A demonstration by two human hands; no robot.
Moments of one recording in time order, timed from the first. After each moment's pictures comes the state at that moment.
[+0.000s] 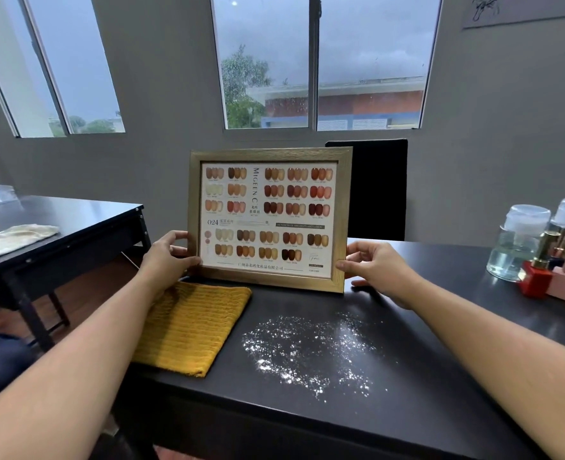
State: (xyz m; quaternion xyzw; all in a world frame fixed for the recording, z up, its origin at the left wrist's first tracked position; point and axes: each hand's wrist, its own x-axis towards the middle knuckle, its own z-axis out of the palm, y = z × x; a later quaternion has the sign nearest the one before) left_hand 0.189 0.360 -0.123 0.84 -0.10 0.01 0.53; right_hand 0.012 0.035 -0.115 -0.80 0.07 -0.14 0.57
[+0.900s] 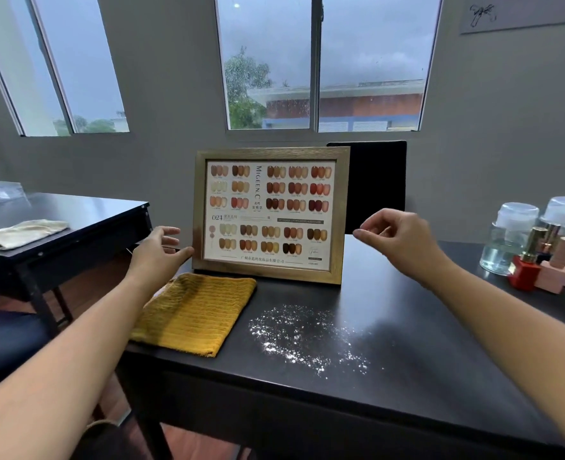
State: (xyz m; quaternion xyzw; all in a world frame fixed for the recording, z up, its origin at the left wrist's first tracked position) left_hand 0.150 0.376 -0.114 0.86 -0.11 0.15 0.47; right_hand -0.022 0.032 -0.079 -0.87 0.05 -0.34 0.35
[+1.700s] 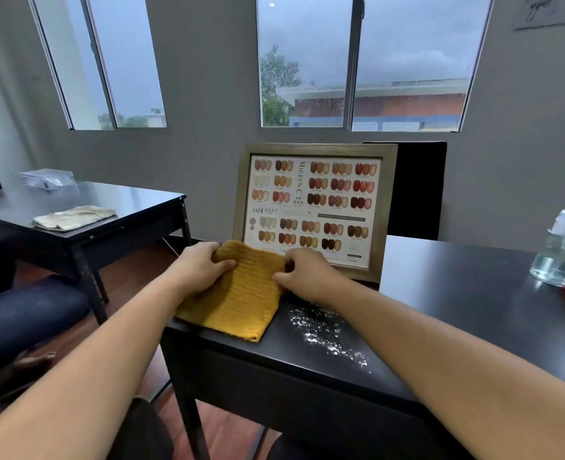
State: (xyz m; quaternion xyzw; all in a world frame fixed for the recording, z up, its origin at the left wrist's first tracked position) left_hand 0.110 0.389 -0.105 0.94 -0.17 0.04 0.30; right_hand 0.038 0.197 -0.104 -0.94 -0.01 -0.05 0.34
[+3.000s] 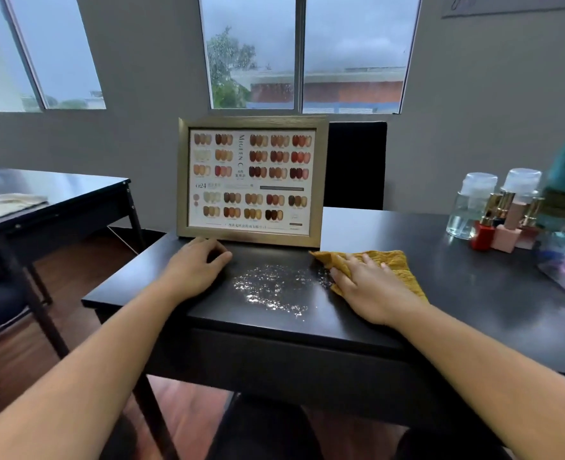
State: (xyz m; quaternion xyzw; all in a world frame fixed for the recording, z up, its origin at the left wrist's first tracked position) left_hand 0.067 0.327 -0.143 0.92 -0.26 0.07 0.28; right_hand -0.090 0.089 -0.138 -0.98 0.14 -0.02 0.13
